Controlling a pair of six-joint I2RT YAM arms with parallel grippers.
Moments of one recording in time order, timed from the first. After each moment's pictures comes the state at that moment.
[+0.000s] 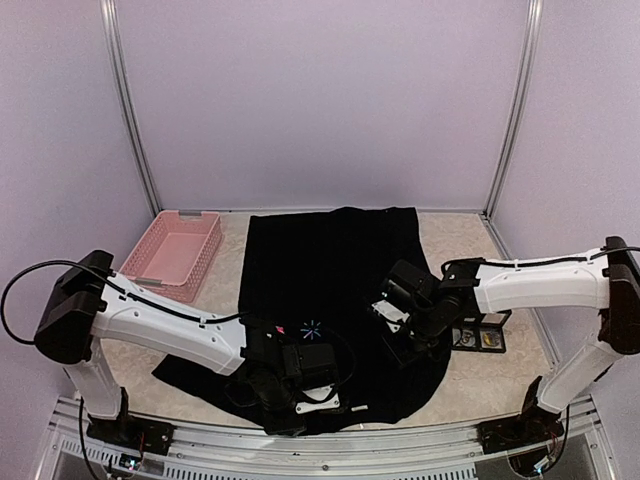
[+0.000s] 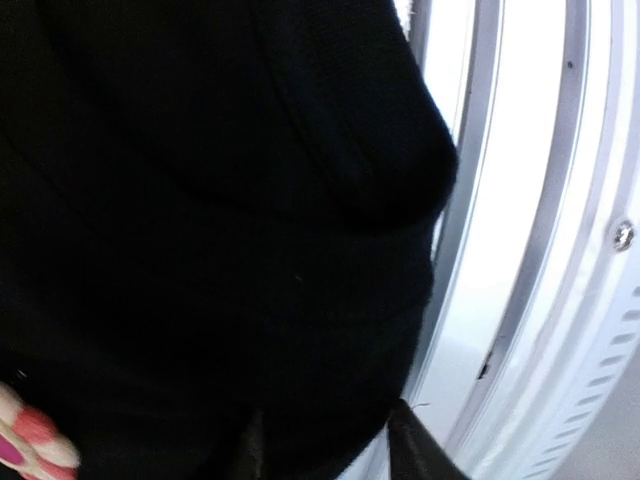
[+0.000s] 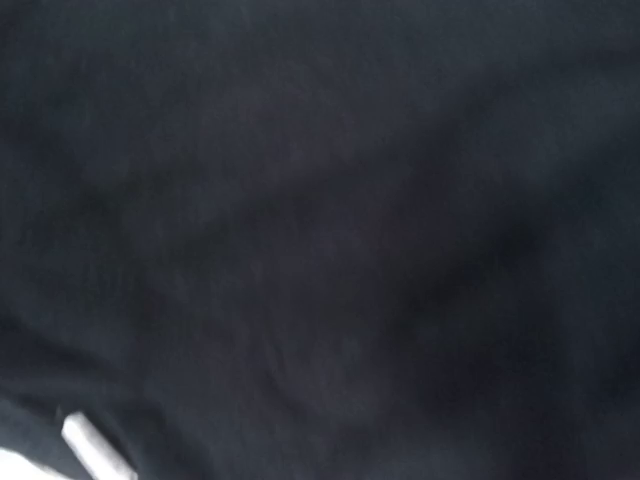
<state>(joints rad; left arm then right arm) -1.37 1.84 1.14 -0.76 0.07 0.07 0.98 1.56 0.99 -0.68 -0.11 0.42</state>
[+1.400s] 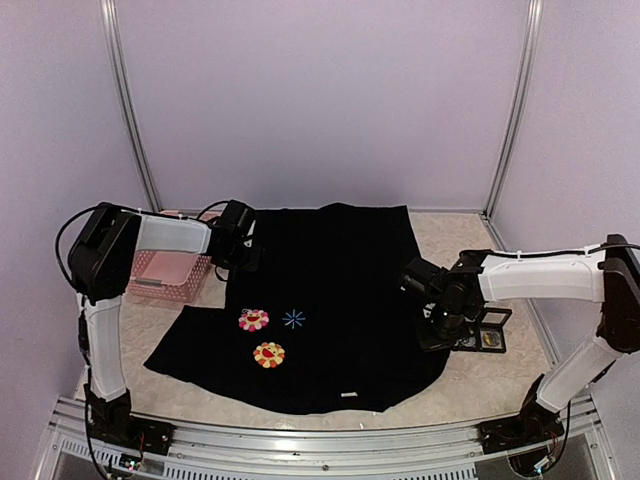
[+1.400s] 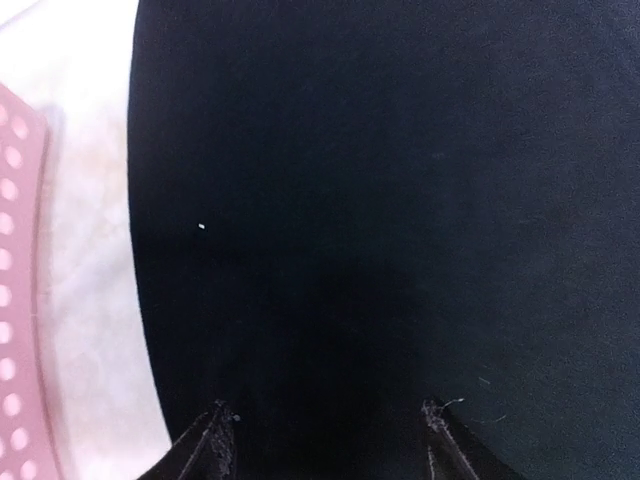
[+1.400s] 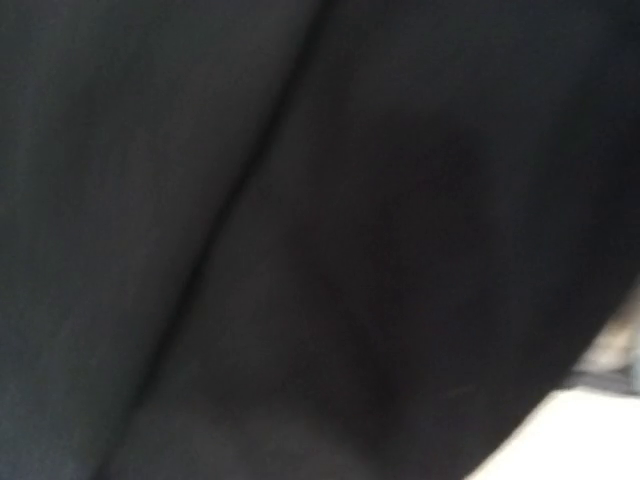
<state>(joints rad) -0.46 2.09 1.39 -0.25 -0.19 -0.21 0.84 1.54 0.95 -0.87 0.18 0.68</state>
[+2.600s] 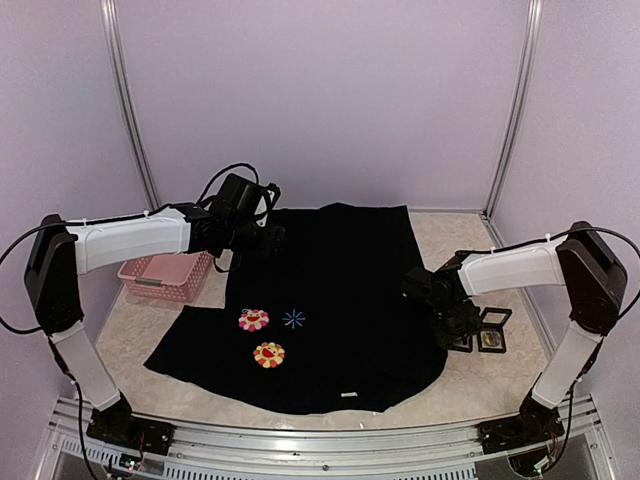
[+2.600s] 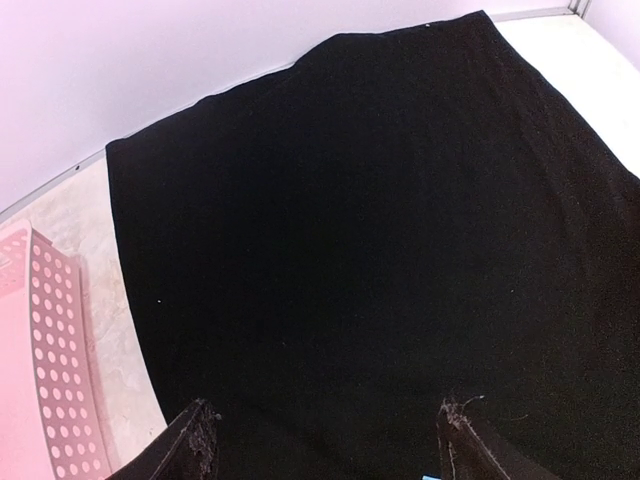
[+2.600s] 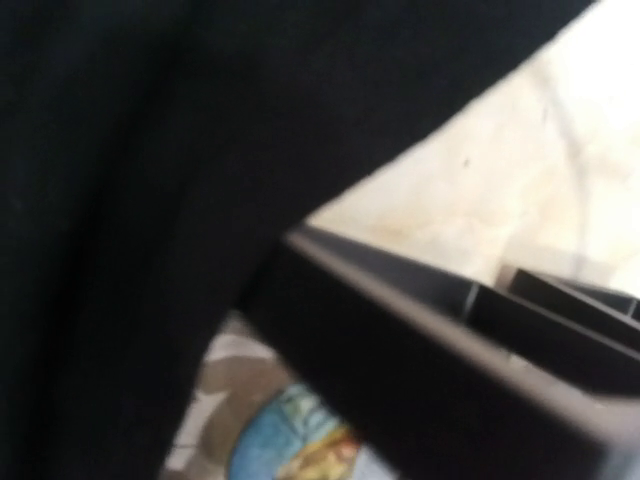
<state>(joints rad) -0.67 1.74 1.34 -0.30 -0.25 -0.11 0.72 1.72 0.97 -0.94 0.52 0.57</state>
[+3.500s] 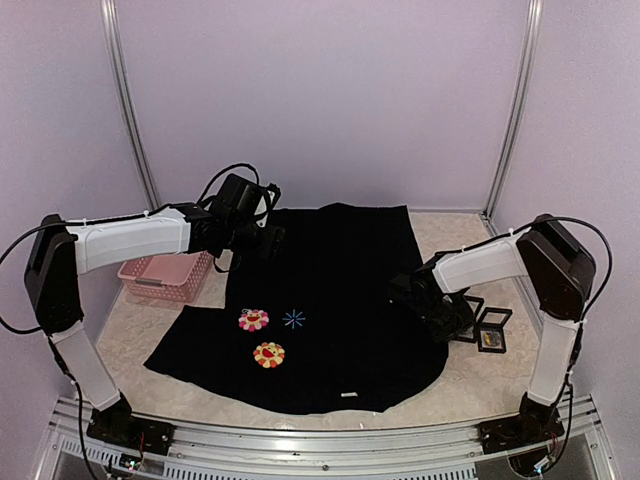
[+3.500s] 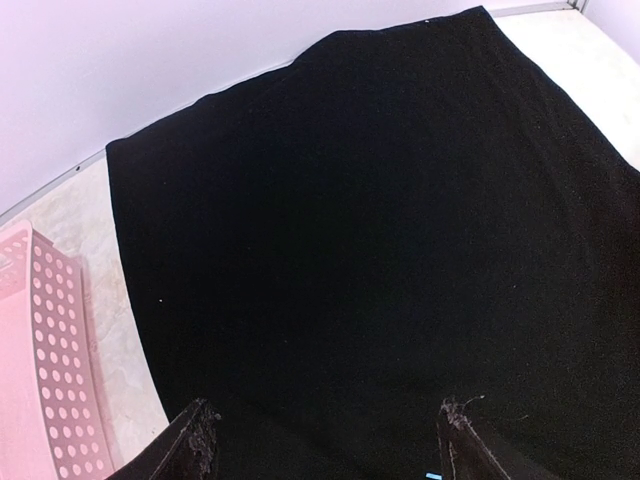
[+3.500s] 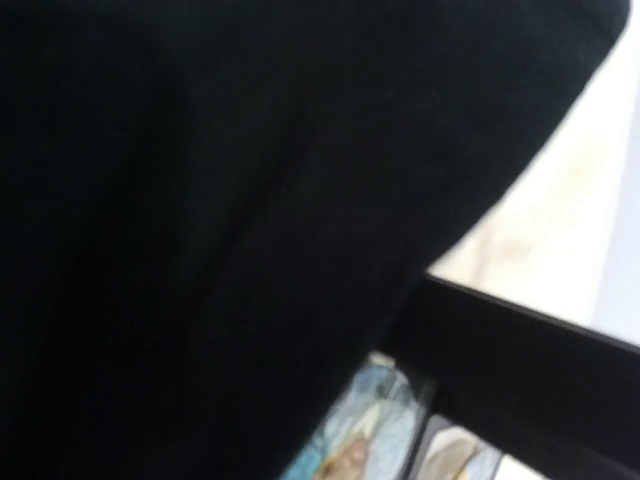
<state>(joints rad) -0.67 1.74 1.34 -0.31 -0.25 -0.10 0.72 1.90 1.08 -1.02 0.70 0.60</state>
